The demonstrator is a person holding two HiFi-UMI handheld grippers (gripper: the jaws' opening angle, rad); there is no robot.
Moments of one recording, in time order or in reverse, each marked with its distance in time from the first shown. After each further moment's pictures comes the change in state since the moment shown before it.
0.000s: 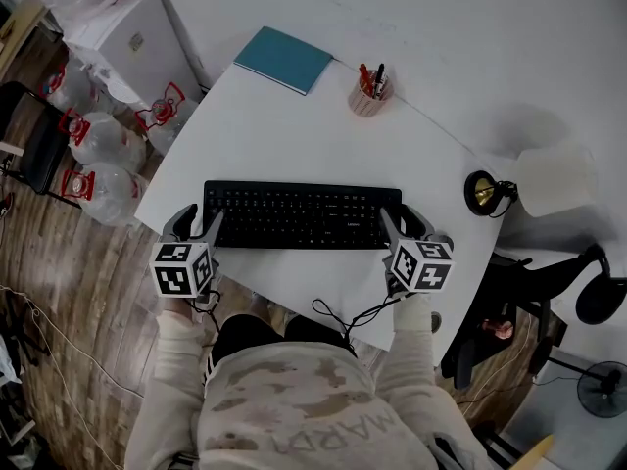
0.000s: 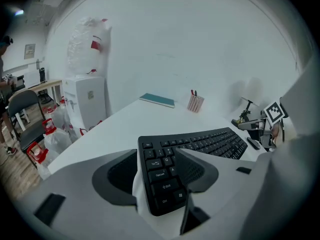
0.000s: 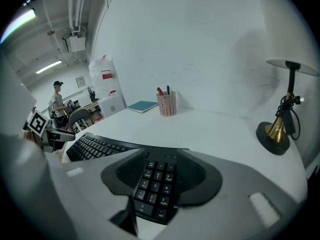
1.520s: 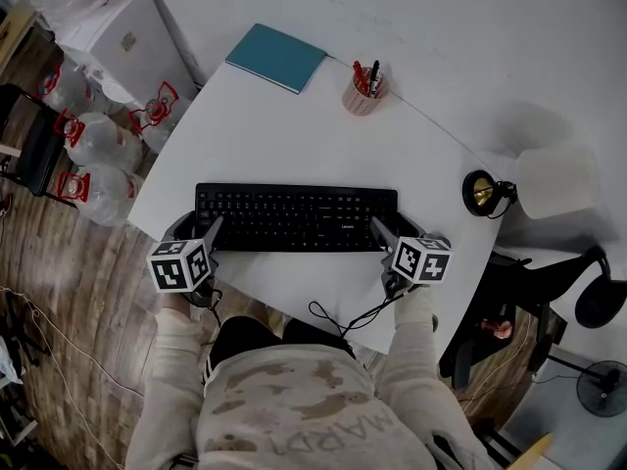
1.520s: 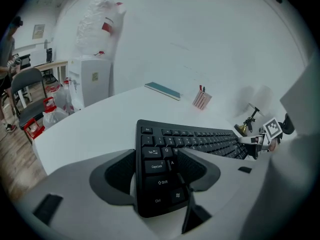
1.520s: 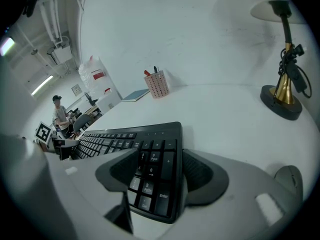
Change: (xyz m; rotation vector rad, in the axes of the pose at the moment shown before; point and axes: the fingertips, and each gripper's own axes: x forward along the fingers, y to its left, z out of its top) left arm 0.022 0.000 -0.028 -0.152 0.086 -0.019; right arm 0.022 -0.021 -0.049 0.171 0.131 0.075
